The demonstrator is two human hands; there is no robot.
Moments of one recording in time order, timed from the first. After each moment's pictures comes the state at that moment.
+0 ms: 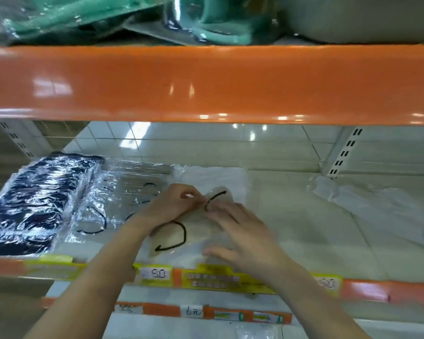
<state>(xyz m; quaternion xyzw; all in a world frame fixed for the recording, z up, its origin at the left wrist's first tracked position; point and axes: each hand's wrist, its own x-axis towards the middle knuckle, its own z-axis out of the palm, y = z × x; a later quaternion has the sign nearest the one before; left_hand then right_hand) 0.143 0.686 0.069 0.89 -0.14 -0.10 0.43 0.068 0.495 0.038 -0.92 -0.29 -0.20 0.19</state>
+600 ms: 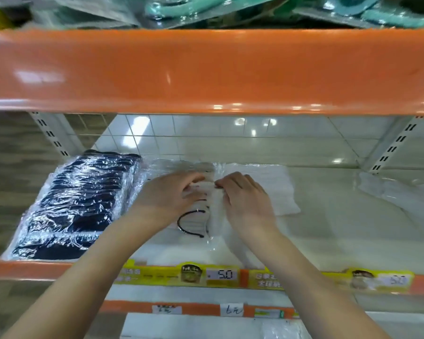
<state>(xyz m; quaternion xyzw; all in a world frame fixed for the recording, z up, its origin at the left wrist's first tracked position) 0.136 0.819 0.096 0.96 -0.19 0.02 0.21 0.126 0.643 0.044 -0.92 -0.13 -0.30 0.20</state>
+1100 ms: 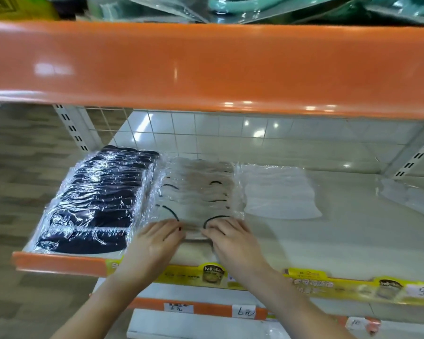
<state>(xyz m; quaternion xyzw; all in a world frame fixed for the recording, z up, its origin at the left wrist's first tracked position) 0.102 0.910 -0.029 0.91 -0.32 0.26 0.09 0.099 0.693 -0.035 -0.94 -0.25 -0.20 0.14</state>
